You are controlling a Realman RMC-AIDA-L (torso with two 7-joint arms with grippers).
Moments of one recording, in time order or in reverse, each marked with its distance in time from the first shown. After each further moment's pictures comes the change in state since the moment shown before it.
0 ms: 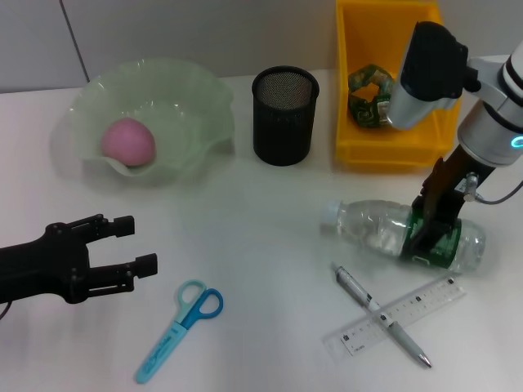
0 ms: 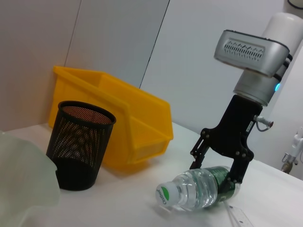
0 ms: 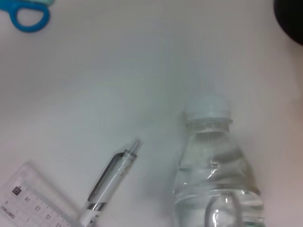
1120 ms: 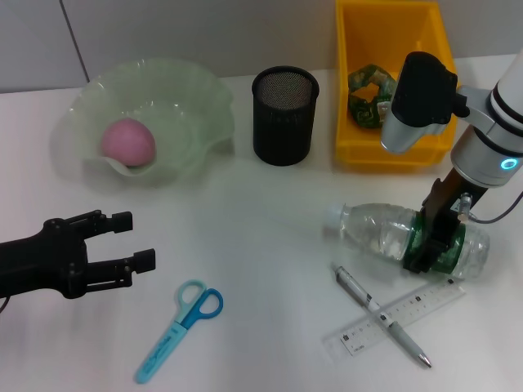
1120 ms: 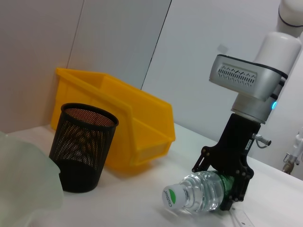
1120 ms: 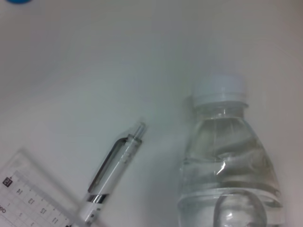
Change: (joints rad) left arm -0.008 0.006 -0.003 0.002 0.000 -0.001 -0.009; right arm 0.010 0.002 -0.012 0.131 -0.017 0.085 0.003
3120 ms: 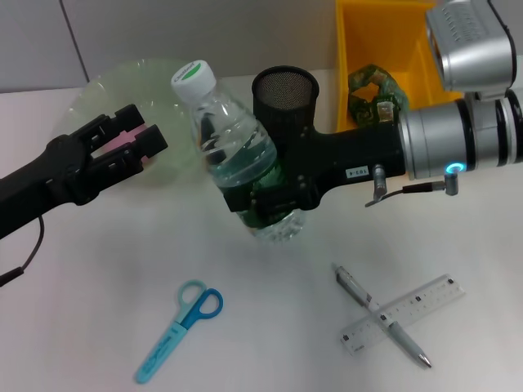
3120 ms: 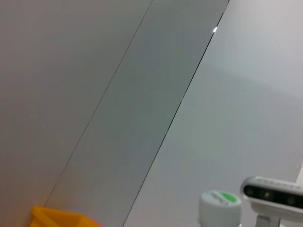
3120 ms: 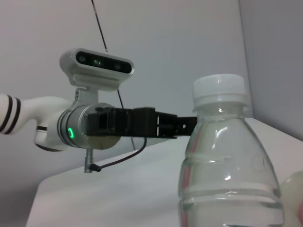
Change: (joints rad) left arm -0.042 -0.068 -0.095 -0.134 -0.312 0.076 -0.017; right arm -0.164 0.006 0.129 0.157 1.031 0.016 -0.549
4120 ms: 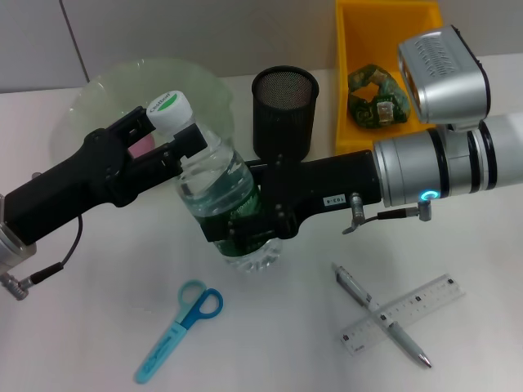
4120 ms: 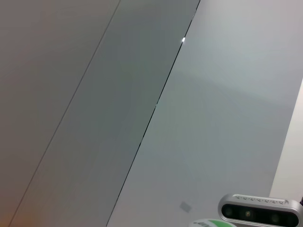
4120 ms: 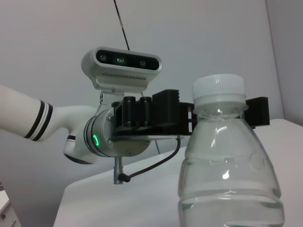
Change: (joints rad) left arm -0.065 -0.008 0.007 -0.134 -0.014 0.020 0.147; right arm 0.051 0.004 -0.014 0.190 0.044 0.009 -0.120
